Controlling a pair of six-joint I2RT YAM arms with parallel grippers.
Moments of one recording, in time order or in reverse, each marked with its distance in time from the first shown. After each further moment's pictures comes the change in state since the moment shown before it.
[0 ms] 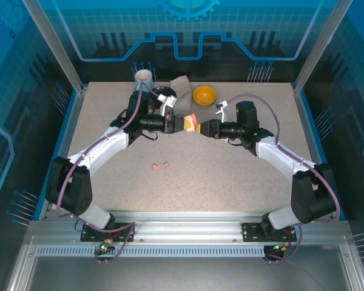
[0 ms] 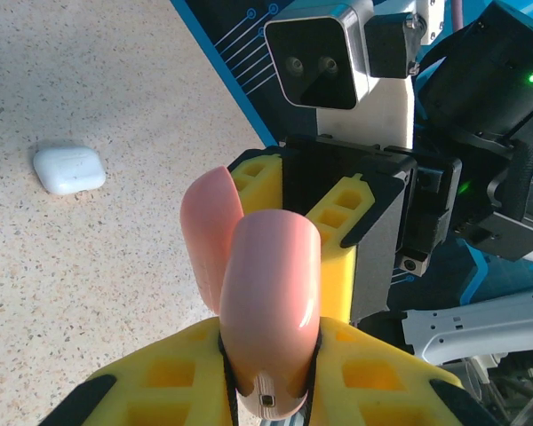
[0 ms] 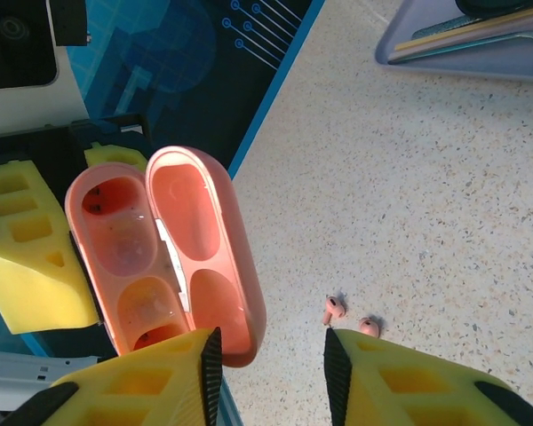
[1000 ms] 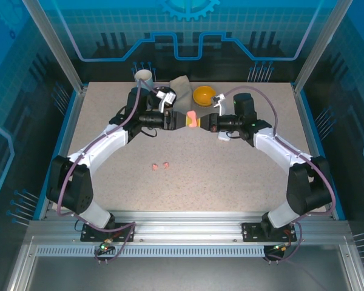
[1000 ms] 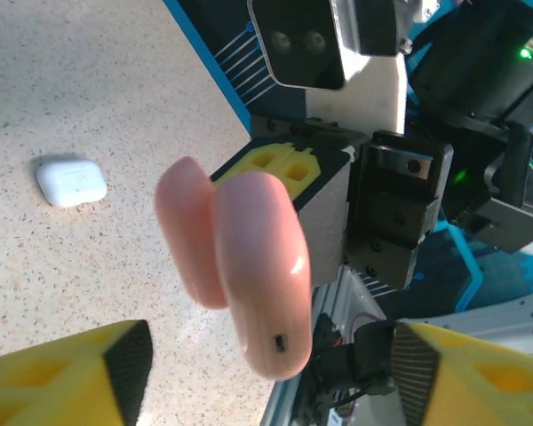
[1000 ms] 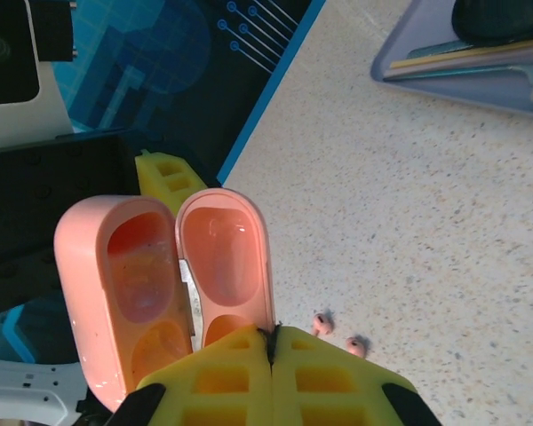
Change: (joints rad) left arm 0.026 0.015 0.053 -0.034 0.006 -0.003; right arm -0.010 0.080 0.158 -0.132 0.004 -0.105
